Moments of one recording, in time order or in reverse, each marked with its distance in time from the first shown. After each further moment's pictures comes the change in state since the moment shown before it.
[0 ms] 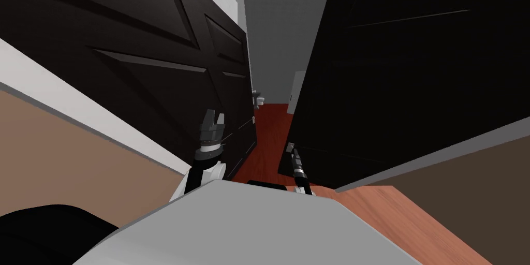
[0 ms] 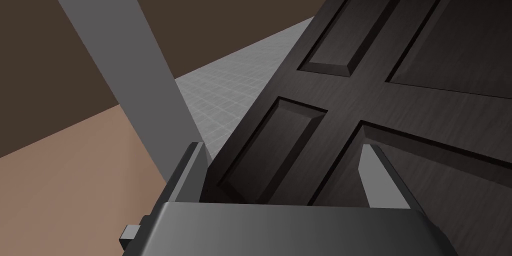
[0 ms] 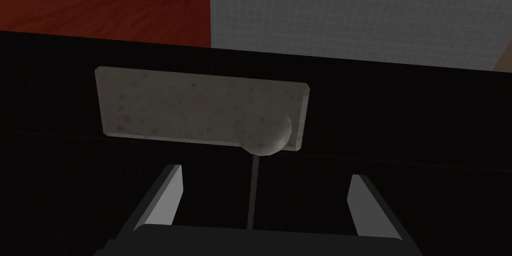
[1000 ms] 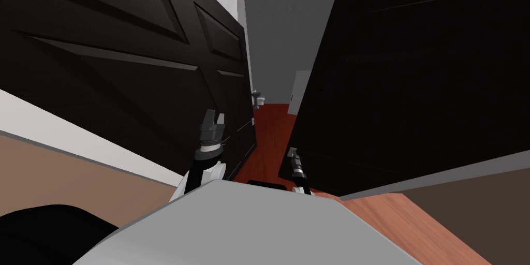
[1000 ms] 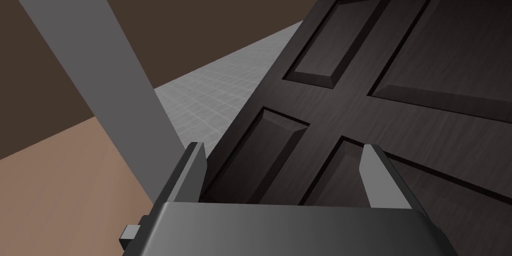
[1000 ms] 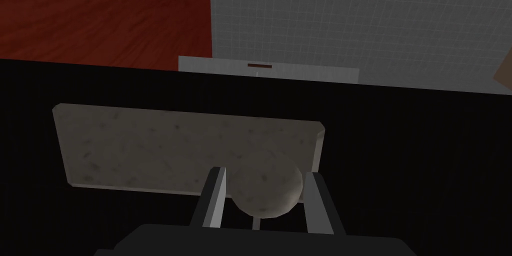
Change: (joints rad) arm -0.004 0.014 -0.006 0.011 -0.002 -0.006 0.003
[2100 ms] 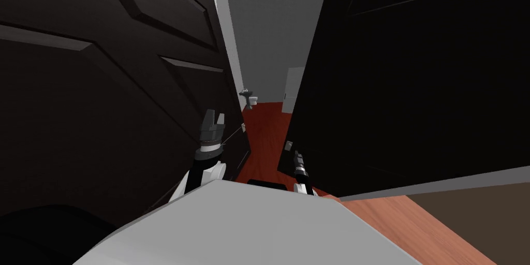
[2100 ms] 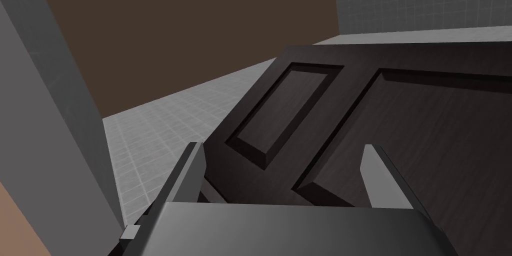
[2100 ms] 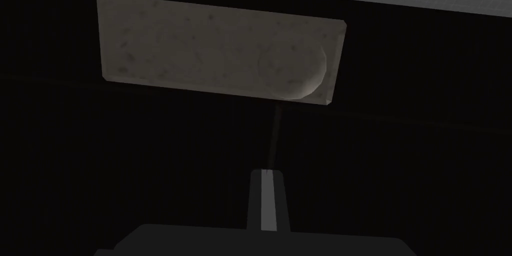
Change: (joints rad) arm -0.048 -0.022 -0.024 0.042 -0.085 -0.008 0.078
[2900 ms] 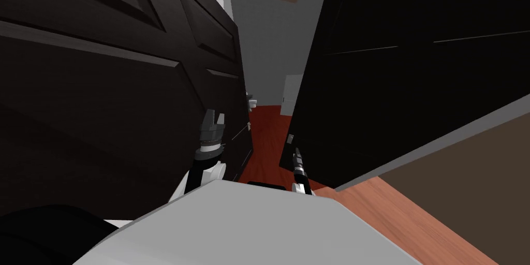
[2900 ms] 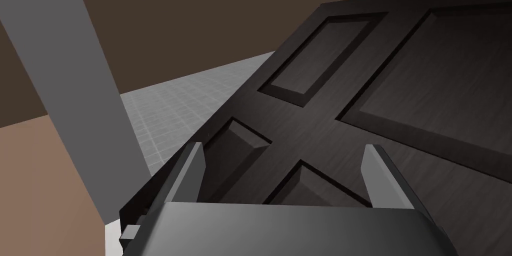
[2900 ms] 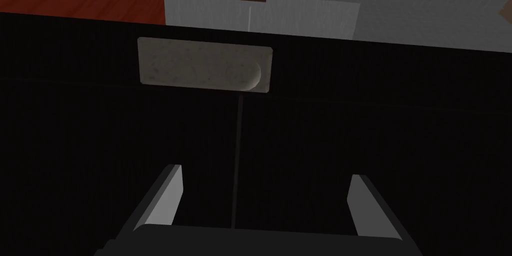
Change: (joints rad) arm 0.012 0.033 -0.008 -0.020 -0.015 0.016 0.011
